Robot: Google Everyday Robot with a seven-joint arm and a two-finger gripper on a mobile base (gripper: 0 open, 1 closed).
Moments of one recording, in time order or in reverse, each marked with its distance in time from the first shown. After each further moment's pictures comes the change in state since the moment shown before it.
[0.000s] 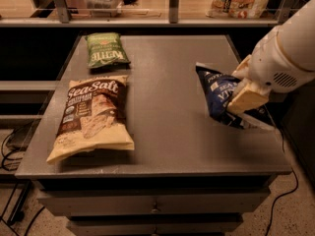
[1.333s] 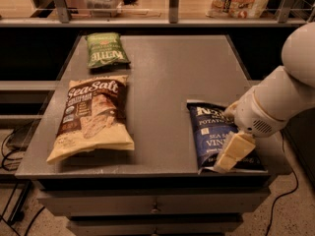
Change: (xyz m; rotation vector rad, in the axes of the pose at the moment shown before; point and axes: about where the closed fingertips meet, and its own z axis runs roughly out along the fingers) arm 0.050 0.055 0.097 -0.232 0.023 0.119
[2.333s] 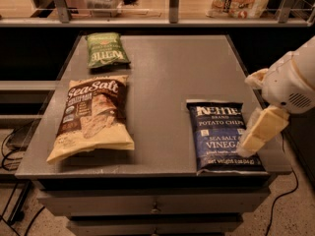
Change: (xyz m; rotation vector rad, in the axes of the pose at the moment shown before) arm -0.009 -0.012 -0.082 0.101 -0.045 -0.060
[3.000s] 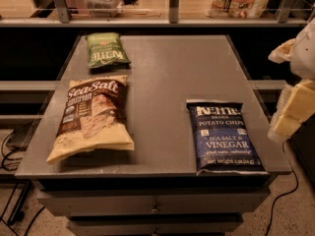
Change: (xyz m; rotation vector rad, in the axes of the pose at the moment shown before) arm 0.005 -0.010 -0.070 0.051 0.142 -0.048
